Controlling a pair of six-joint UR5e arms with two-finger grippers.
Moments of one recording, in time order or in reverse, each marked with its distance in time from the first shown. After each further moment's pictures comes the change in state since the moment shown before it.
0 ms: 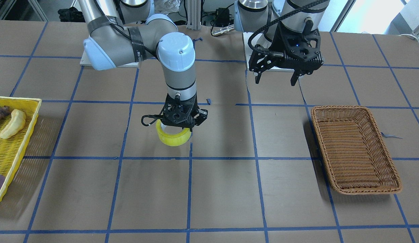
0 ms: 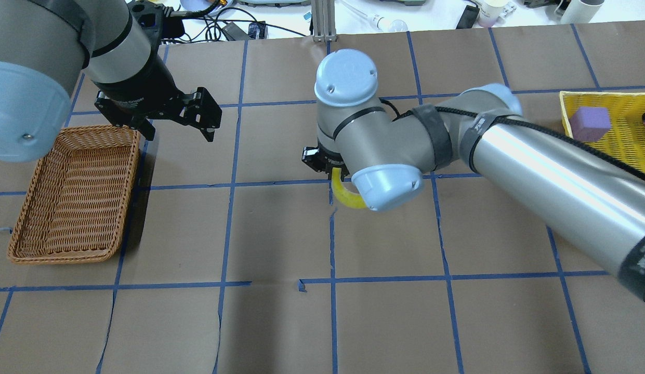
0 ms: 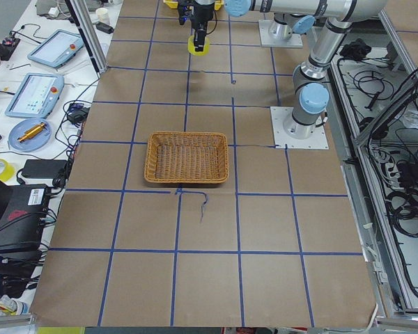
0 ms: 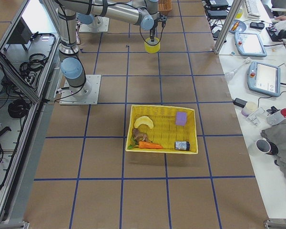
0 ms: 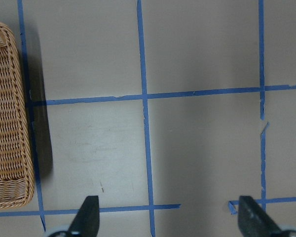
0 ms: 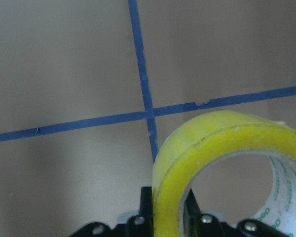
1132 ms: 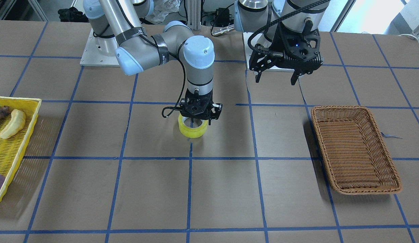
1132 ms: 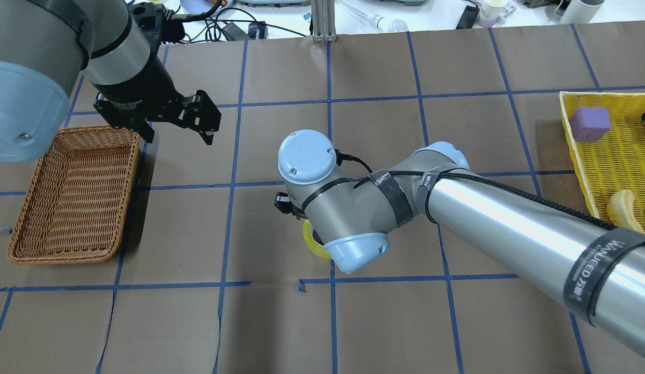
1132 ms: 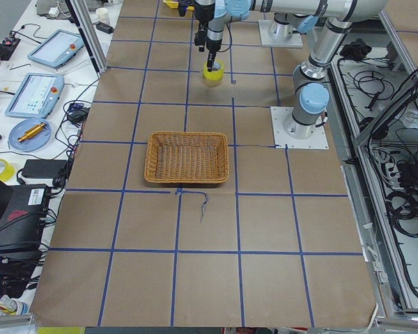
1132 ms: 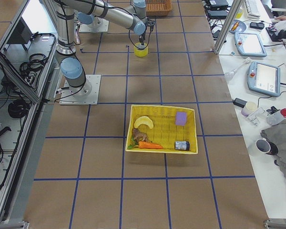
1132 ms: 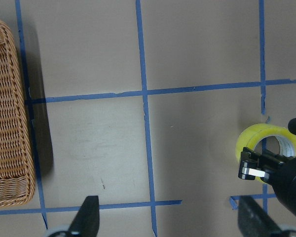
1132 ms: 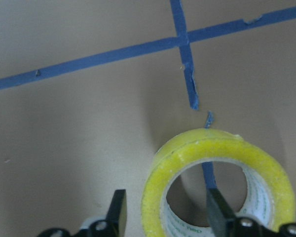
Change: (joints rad) left arm 0.001 0.002 0.001 -0.018 0.000 0.013; right arm 0.084 0.033 0.070 -0.109 -0.021 0.139
